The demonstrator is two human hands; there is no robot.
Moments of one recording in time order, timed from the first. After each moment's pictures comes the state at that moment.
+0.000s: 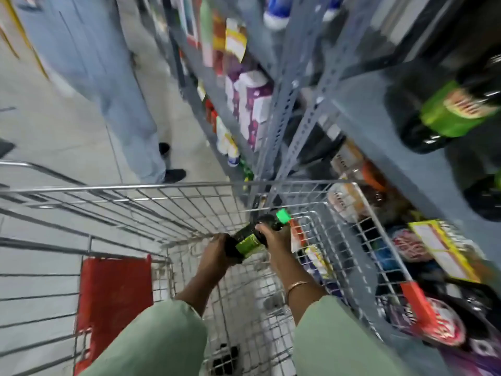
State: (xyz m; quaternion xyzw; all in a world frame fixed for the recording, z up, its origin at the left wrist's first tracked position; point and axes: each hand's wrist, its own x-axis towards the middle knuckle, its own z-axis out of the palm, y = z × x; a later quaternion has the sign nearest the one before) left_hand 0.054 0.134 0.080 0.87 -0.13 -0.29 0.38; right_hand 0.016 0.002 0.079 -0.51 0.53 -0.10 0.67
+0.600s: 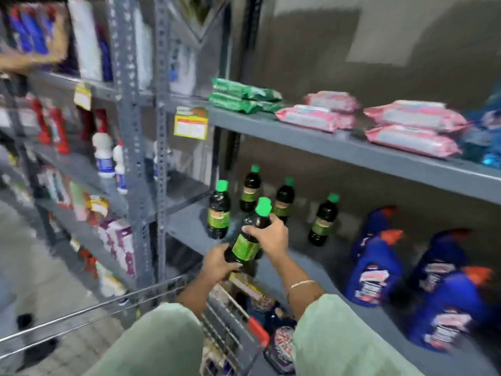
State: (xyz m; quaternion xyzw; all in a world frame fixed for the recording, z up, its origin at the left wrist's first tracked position) left_hand -0.078 -0.054 0.348 0.71 -0.48 -0.24 0.46; right_hand -0.183 -0.123 0.422 -0.69 0.49 -0.37 0.38
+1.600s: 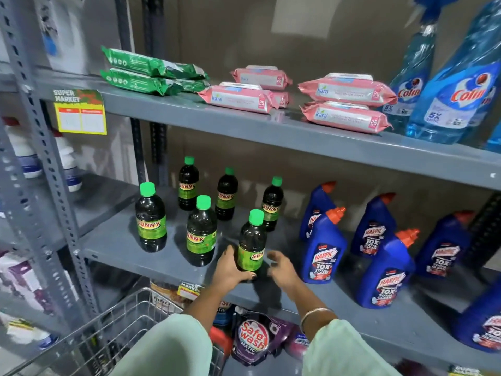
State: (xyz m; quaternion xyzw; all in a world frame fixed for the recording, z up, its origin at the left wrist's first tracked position) left_hand -0.161 -0.175 0.304 0.68 -0.53 -0.33 0.39; right_hand -0.305 -0.185 0.341 -0.63 0.60 -0.28 0.41
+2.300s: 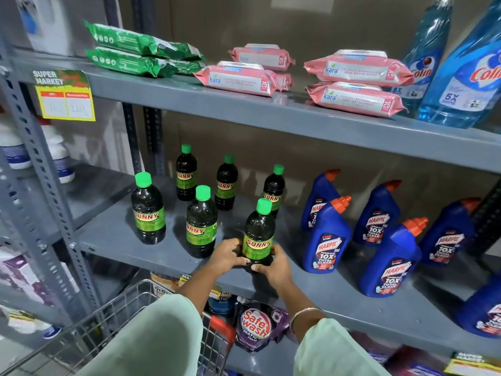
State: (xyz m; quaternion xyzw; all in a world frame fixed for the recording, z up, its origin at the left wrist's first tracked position) left_hand -0.146 -0.179 0.318 0.61 -0.57 -0.41 0.36; right_hand -0.291 -0.181 0.318 -0.61 0.62 -0.32 0.37
